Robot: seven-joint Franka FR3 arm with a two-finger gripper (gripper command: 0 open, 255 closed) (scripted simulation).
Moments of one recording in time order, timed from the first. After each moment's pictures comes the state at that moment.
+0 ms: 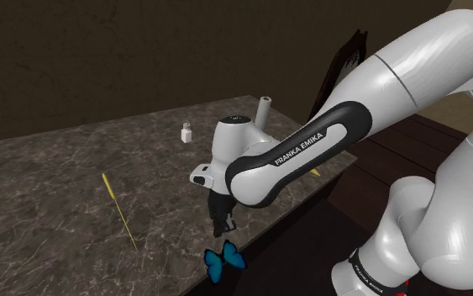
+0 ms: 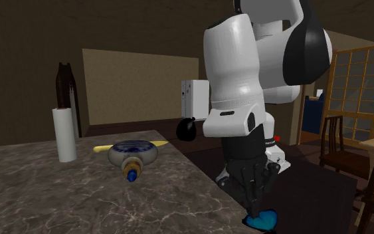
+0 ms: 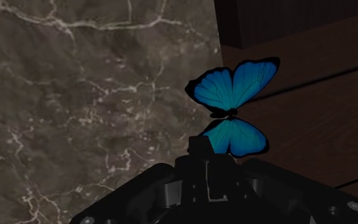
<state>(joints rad) 0.53 0.02 0.10 -2.51 0.29 2.46 -0.95</state>
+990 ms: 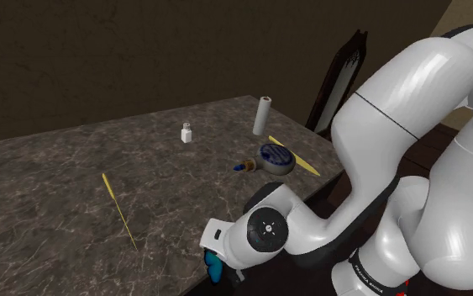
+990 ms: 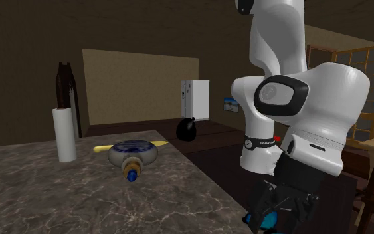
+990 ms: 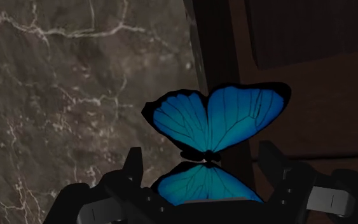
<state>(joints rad) 0.55 0.10 0.27 -2.66 -0.96 2.73 0.34</state>
